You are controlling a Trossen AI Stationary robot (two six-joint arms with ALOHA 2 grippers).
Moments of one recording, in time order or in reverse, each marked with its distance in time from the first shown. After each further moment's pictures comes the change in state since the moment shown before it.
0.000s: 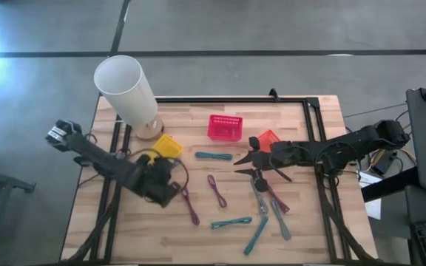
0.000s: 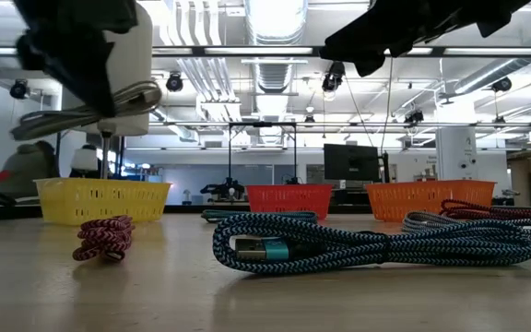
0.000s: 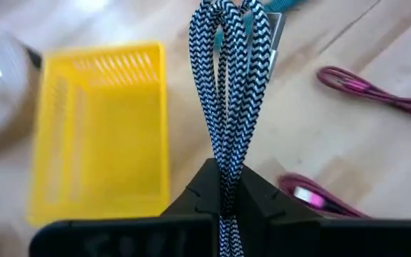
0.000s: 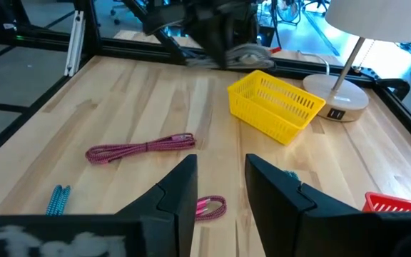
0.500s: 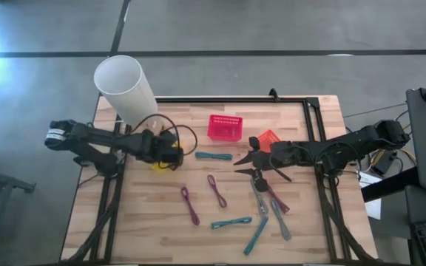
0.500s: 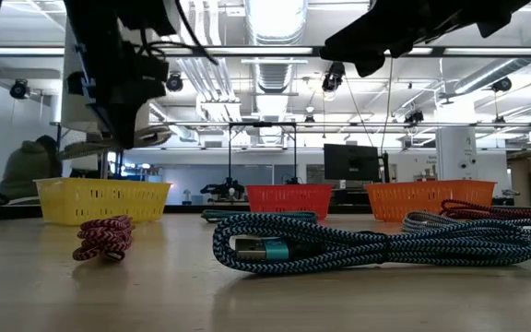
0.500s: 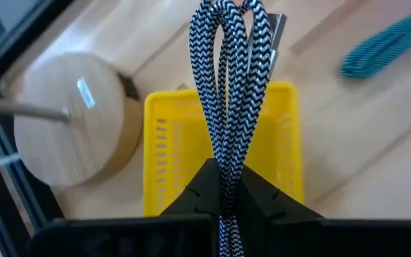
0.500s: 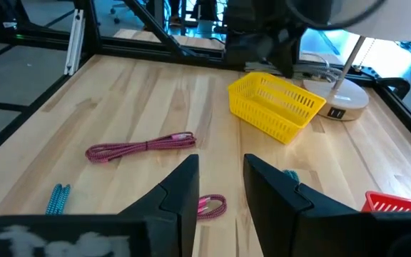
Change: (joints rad) left arm 0.408 -0.012 -0.069 0.008 0.071 0.322; right arm 0.000 0.000 0.000 -0.003 0.000 0.000
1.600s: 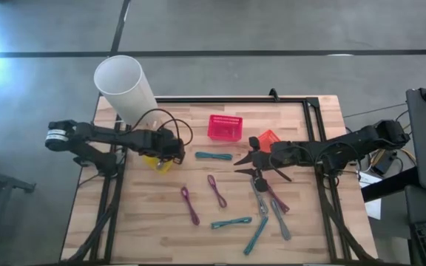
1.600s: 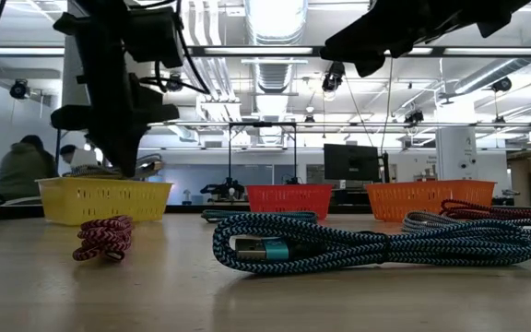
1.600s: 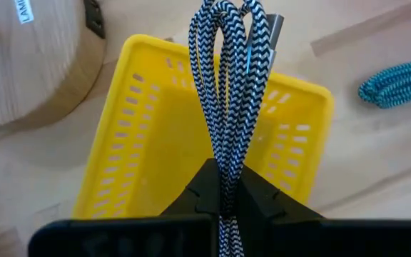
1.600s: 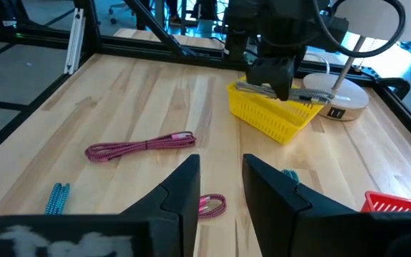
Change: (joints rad) left arm 0.121 -0.003 -0.125 0.205 0.169 -0.199; right arm 0.000 0.000 0.000 -0.001 0.000 -0.003
